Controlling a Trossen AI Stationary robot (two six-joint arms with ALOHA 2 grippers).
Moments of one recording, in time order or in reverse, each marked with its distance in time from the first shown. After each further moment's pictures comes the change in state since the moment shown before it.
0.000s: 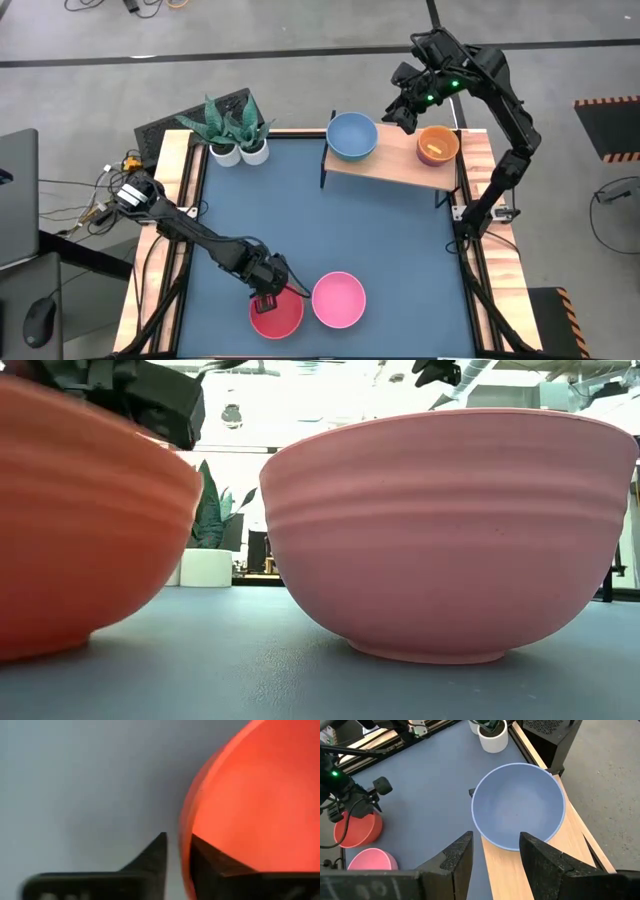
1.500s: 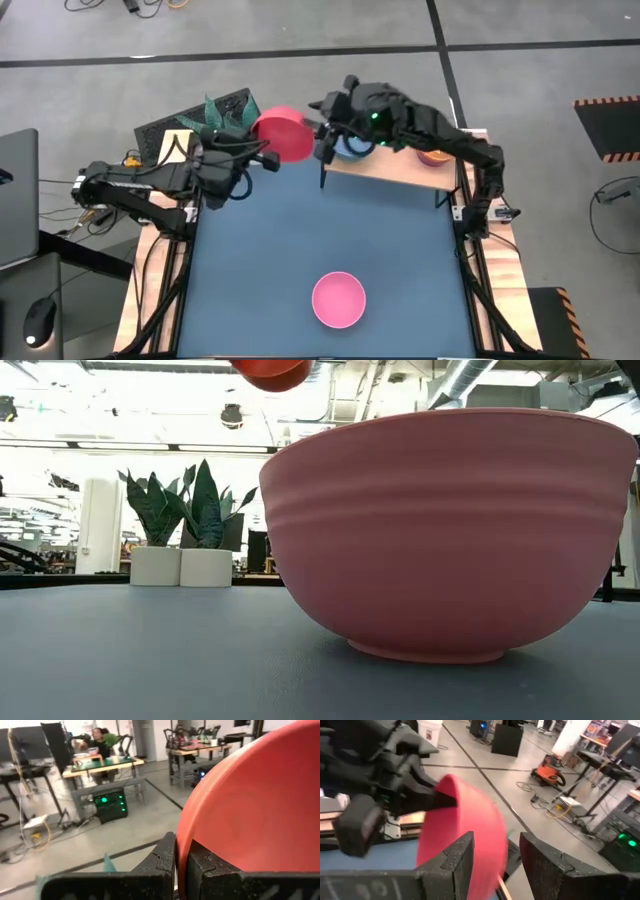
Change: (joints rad) left arm 0.399 -0.467 0.207 0.421 -1.346 0.724; right arm 0.561 0.161 0.001 0.785 0.708 -0.061
